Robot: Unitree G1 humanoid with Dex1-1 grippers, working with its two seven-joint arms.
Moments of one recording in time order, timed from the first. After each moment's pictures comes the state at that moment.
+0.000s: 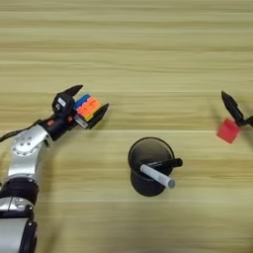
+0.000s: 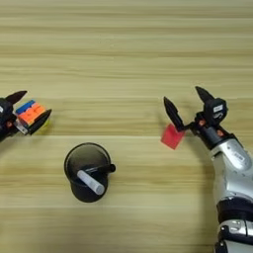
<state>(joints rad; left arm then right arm) -0.39 0.33 0.09 0.81 -0.20 -0.47 -0.80 -0.29 -0.35 -0.24 0.62 0.35 -0.42 0.73</state>
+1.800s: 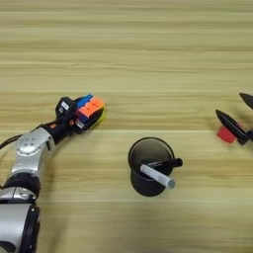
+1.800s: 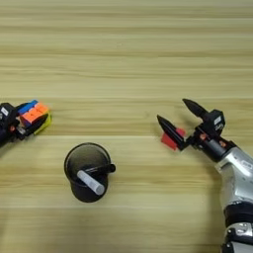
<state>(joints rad) -0.47 0.34 0.09 1.01 -0.16 -0.50 -0.81 -0.27 -0.41 -0.24 0.67 0.41 -0.40 1.07</state>
